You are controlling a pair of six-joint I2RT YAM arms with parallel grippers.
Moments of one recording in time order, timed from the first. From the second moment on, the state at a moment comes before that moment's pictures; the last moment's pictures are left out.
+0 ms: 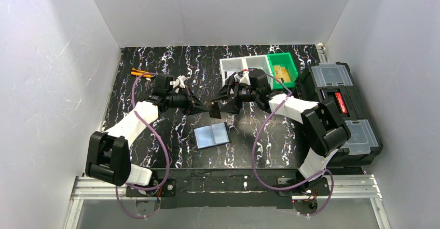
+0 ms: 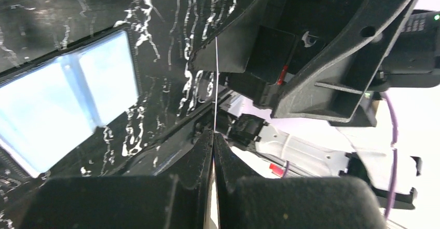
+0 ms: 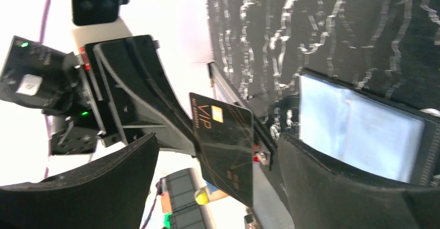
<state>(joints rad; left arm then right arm) -0.28 1.38 0.91 -0.35 0.76 -0.94 0.56 1.72 1.01 0.18 -0.77 1.19</state>
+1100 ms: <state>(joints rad) -0.28 1.40 1.00 -0.44 0.80 -0.91 0.52 1.67 1.16 -0.14 -0.67 1.00</state>
